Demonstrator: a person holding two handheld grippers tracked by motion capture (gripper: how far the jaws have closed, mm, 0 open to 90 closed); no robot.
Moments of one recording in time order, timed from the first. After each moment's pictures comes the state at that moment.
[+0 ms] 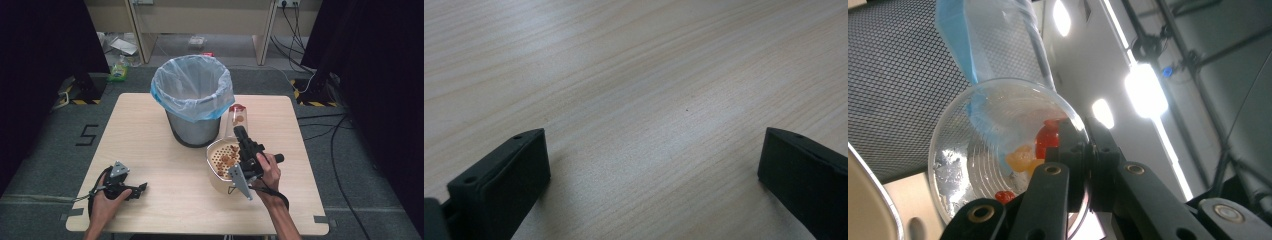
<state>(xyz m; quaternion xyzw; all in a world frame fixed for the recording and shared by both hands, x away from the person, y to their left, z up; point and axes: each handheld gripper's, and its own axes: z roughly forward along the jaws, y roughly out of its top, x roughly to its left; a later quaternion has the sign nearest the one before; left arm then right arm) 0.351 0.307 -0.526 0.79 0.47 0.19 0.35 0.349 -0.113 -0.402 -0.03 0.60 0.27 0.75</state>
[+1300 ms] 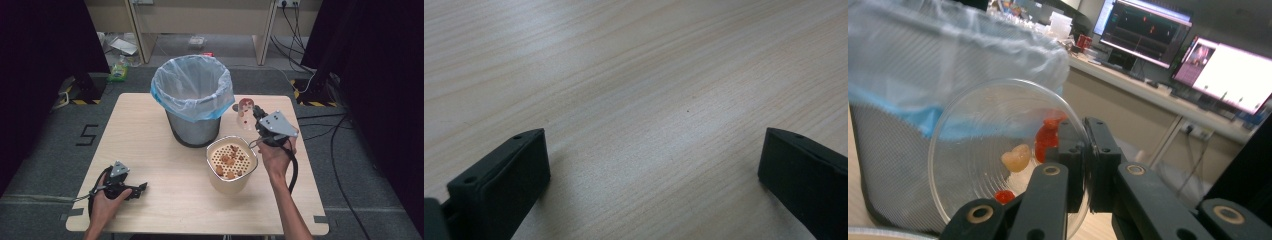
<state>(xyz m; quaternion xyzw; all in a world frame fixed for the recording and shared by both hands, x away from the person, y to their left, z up) 0.351 0.307 -0.526 0.79 0.47 0.19 0.35 0.412 -0.166 -0.342 0.32 0.68 0.48 0.45</state>
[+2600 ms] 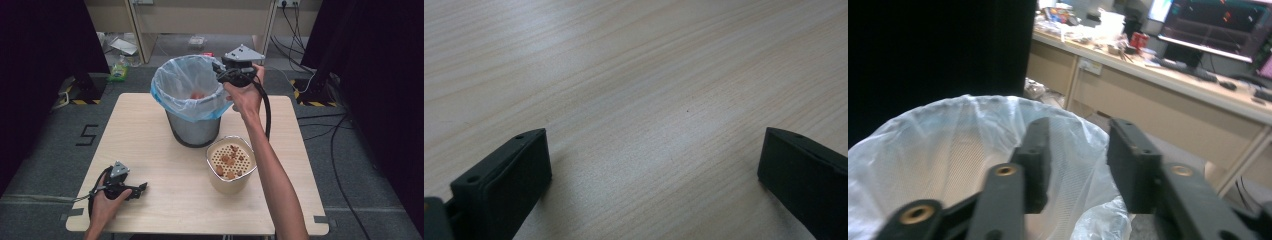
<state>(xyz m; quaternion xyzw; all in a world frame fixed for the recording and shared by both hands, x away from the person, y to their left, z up) 0.351 0.306 -0.526 0.79 0.47 0.19 0.35 0.510 -0.076 -0.241 0.32 0.72 0.51 0.35</state>
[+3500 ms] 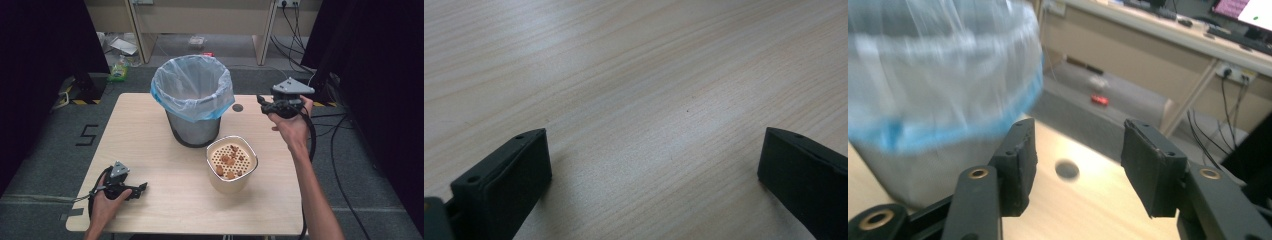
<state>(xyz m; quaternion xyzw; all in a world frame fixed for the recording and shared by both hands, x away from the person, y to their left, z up) 0.350 0.306 -0.526 0.79 0.47 0.19 0.35 0.454 -0.196 -0.295 0.38 0.74 0.42 0.36</state>
